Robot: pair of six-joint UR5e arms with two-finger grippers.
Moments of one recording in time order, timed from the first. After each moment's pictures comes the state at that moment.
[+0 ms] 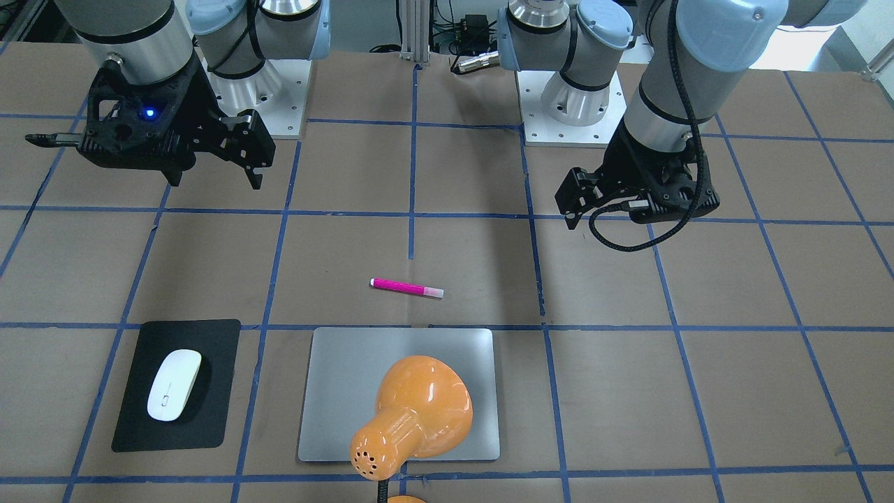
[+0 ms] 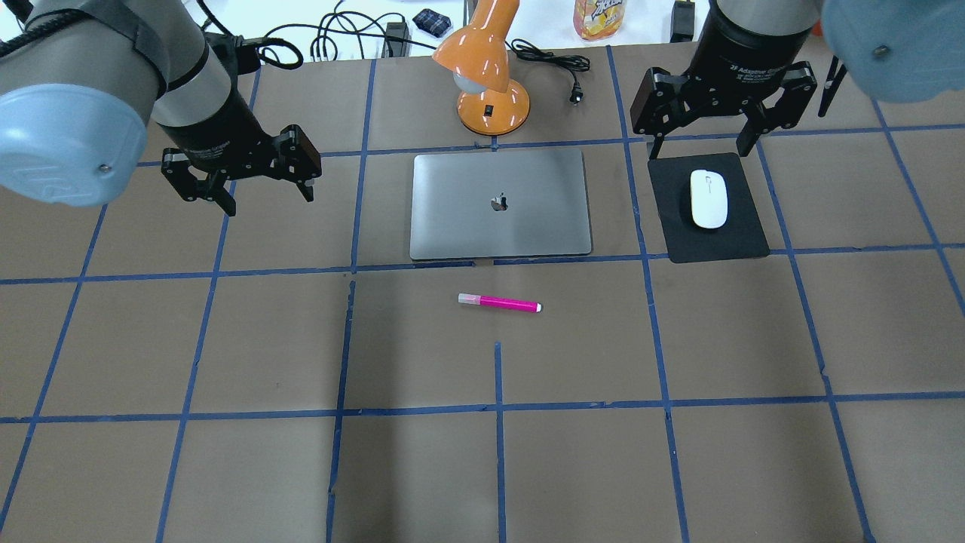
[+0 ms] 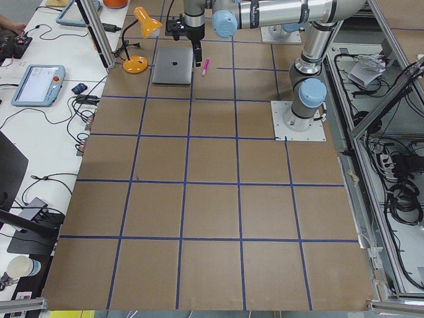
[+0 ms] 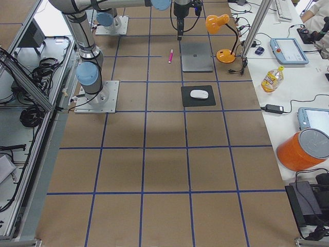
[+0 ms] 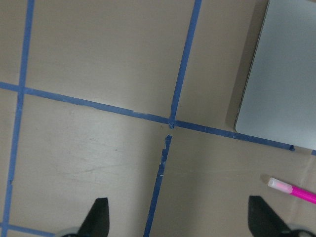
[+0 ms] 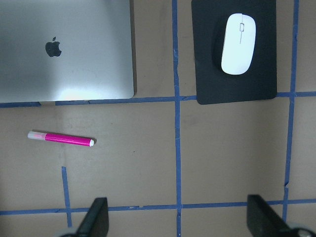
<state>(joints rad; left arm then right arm) -1.55 -1.61 -1.65 -1.46 1.57 -0.12 1.62 -1.52 1.47 -1.53 -1.57 0.07</state>
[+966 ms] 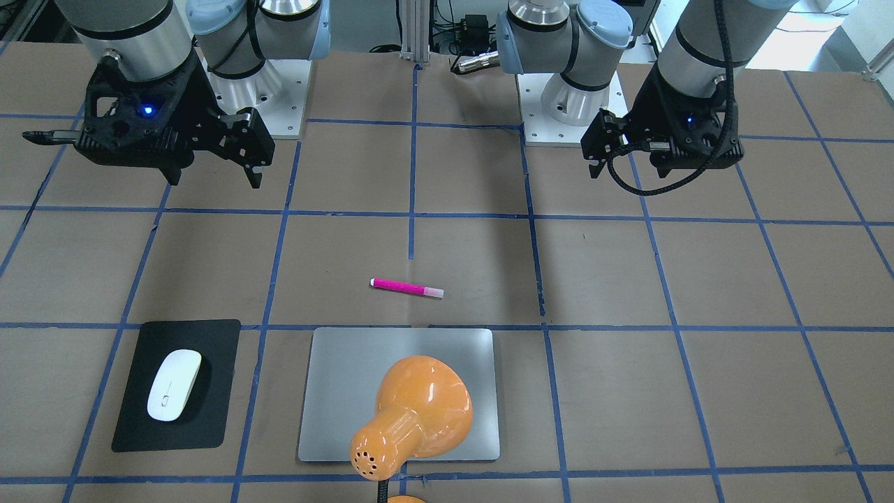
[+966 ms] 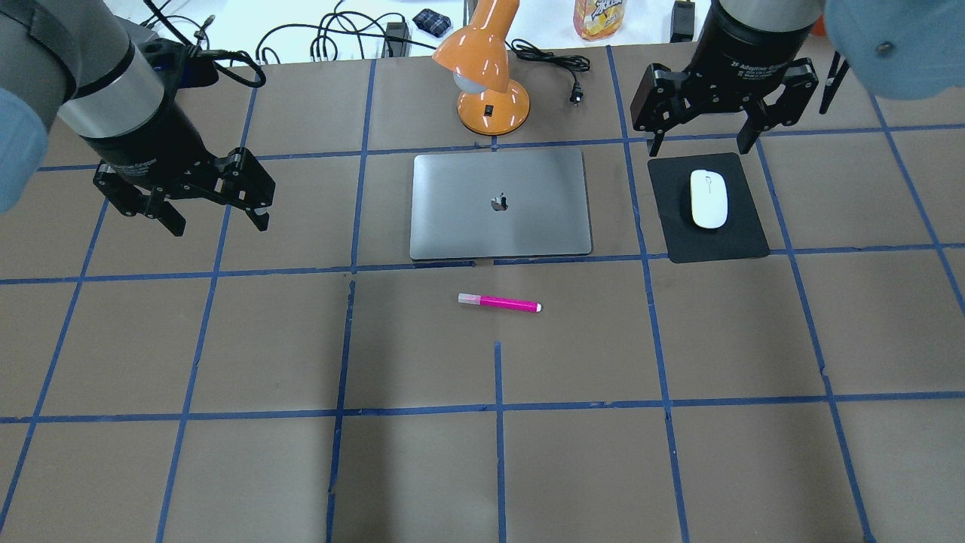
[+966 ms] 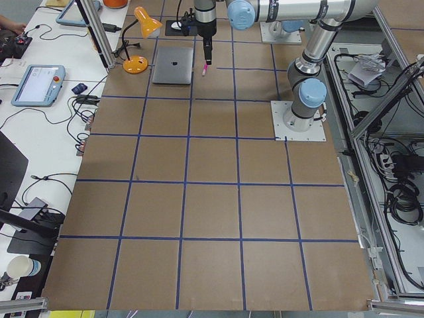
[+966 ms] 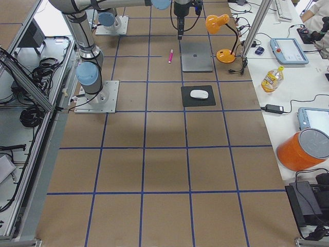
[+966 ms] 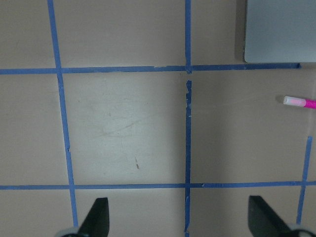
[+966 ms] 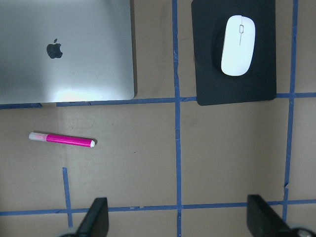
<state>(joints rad) -1.48 -1.51 -1.65 -1.62 1.58 0.04 1.62 -1.52 1.47 -1.53 -1.57 0.07</state>
